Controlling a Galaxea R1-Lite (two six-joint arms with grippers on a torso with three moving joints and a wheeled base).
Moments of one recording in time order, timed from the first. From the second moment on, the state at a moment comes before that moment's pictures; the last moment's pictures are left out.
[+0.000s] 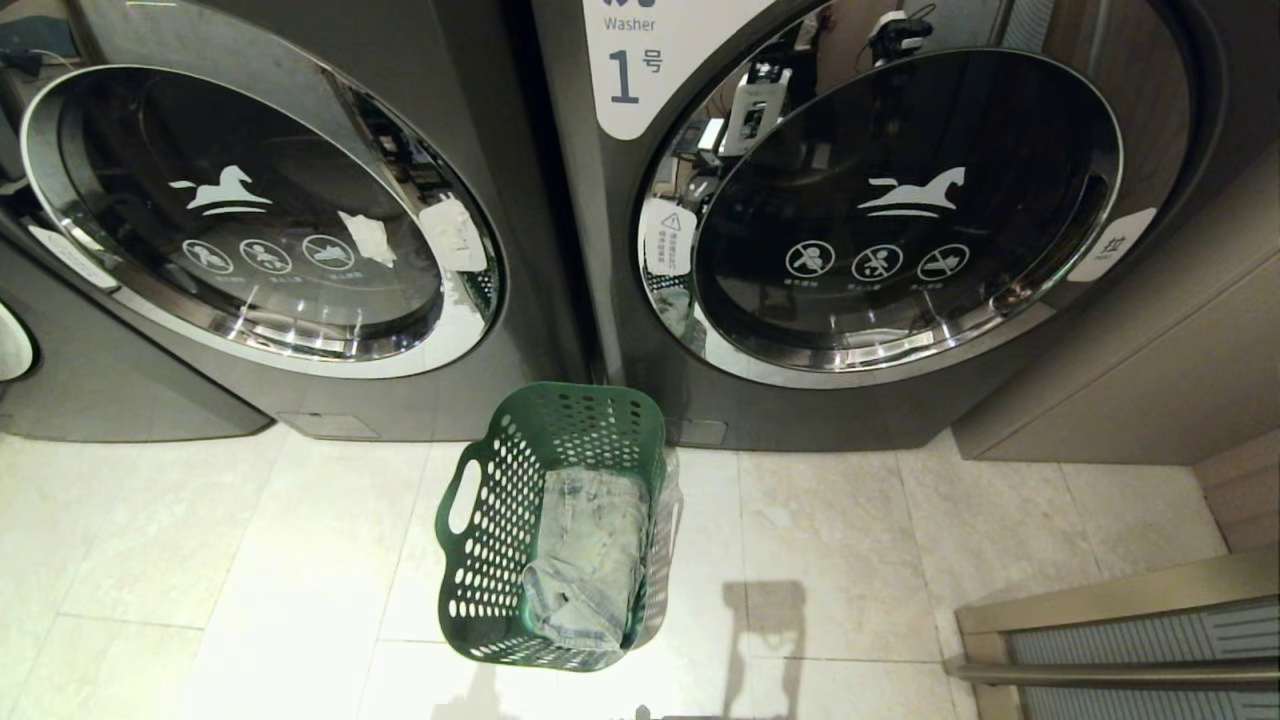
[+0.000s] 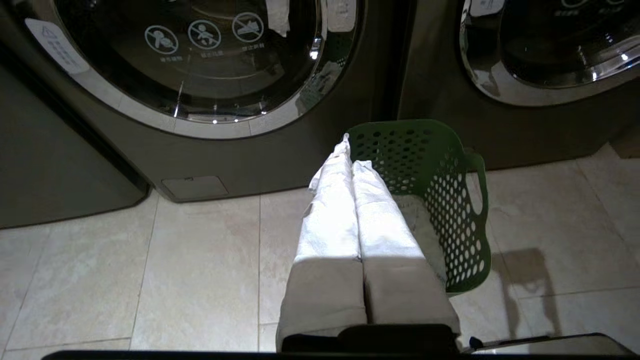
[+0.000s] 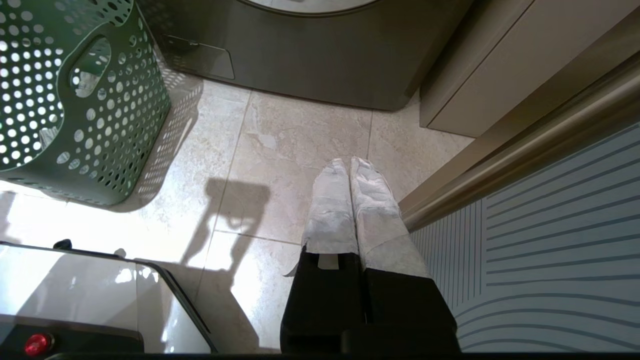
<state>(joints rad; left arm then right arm) -0.01 0.10 -0.35 0.06 -0.09 0.13 0.00 0.00 0.00 0.00 0.03 -0.15</state>
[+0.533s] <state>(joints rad) -0.03 0.74 -0.47 -0.19 -0.34 -0.18 0.00 0.00 0.00 0.00 0.03 -0.08</state>
